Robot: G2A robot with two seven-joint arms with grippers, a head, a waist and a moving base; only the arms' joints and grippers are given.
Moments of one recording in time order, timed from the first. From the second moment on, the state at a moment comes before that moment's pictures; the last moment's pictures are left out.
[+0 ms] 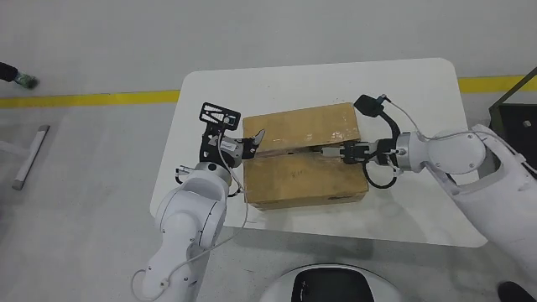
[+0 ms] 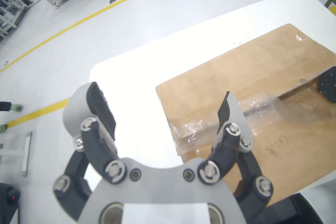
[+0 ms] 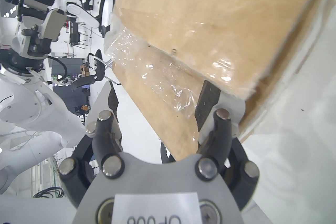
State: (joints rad) left arm 1.12 -1.28 -1.26 -2.03 1.48 -0.04 -0.77; right arm -0.90 -1.00 1.14 -1.69 -0.05 0.15 1.01
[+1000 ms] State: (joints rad) left arm 1.12 -1.28 -1.26 -2.03 1.48 -0.04 -0.77; right arm -0.79 -1.03 1.06 -1.63 -0.09 0.15 0.96
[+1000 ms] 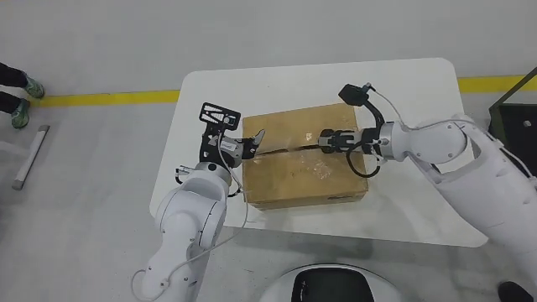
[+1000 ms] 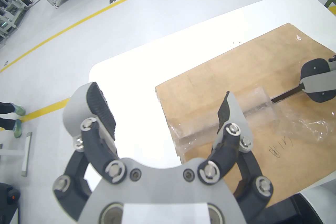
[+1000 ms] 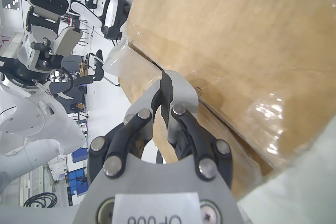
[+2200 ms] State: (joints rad) left arm 1.17 -1.28 -1.29 -2.05 1.51 -0.03 -0.74; right arm -0.86 -1.00 1.11 -1.67 -0.12 0.12 1.18
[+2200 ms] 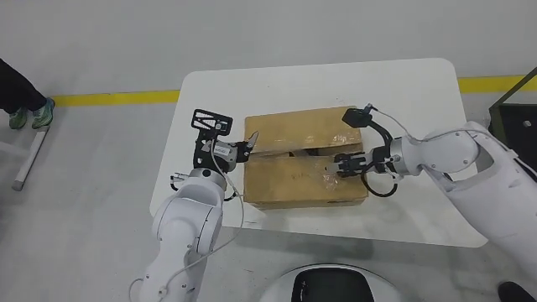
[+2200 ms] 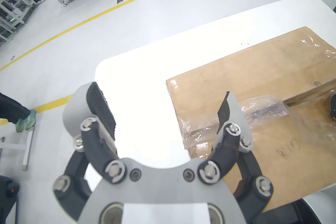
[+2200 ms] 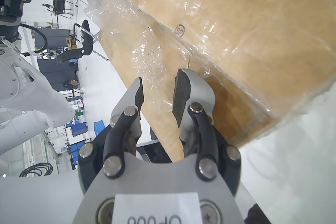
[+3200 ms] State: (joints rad) left arm 1.17 -1.28 -1.29 -2.05 1.51 -0.03 -0.74; right arm -0.86 -0.99 1.09 -1.69 -0.15 0.13 1.20
